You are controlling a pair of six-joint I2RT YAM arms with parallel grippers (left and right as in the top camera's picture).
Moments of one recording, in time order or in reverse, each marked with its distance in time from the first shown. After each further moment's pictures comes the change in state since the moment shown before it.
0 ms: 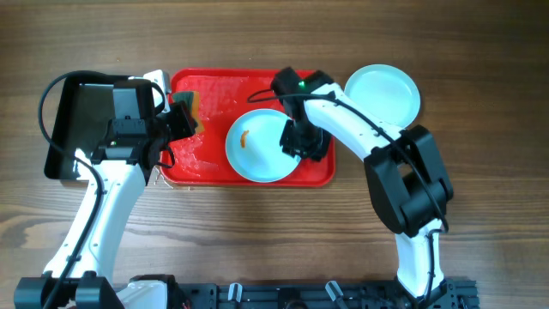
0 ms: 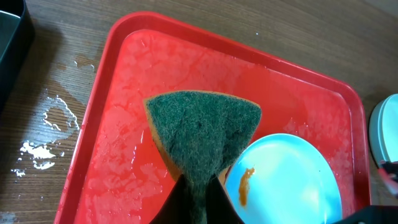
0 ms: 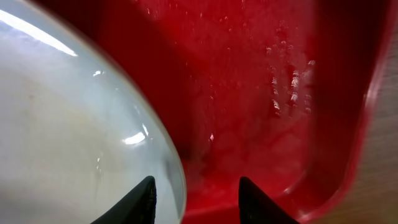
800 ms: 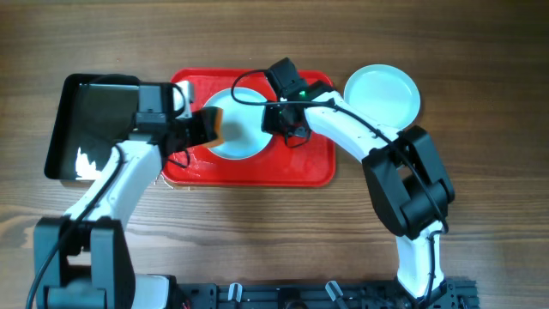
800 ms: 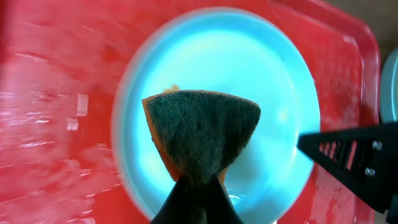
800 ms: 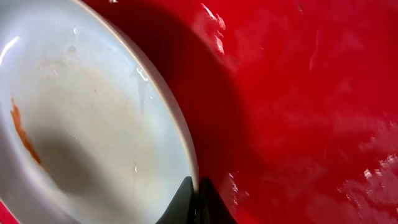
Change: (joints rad) left arm -0.061 0.203 0.000 0.038 0.121 0.000; right arm 0.013 -0.014 -0.060 0.510 -0.074 -0.135
